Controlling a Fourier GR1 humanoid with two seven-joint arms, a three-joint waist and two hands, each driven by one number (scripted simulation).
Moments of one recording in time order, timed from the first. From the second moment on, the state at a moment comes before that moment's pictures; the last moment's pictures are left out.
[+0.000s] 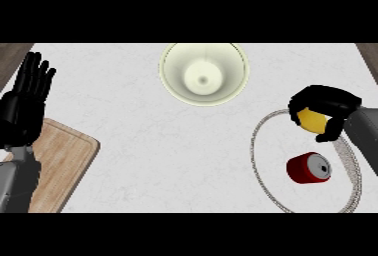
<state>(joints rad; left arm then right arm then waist) -0.28 0.33 0.16 -1.47 0.18 0.04 -0.05 -0.78 -0.60 0.43 -0.53 0.75 0.09 -1.03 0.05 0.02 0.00</state>
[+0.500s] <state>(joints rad) -0.35 0.31 0.11 -1.48 0.18 0.02 -0.03 -1.04 -0.77 0.33 -0.34 0.77 0.07 -0.93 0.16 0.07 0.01</state>
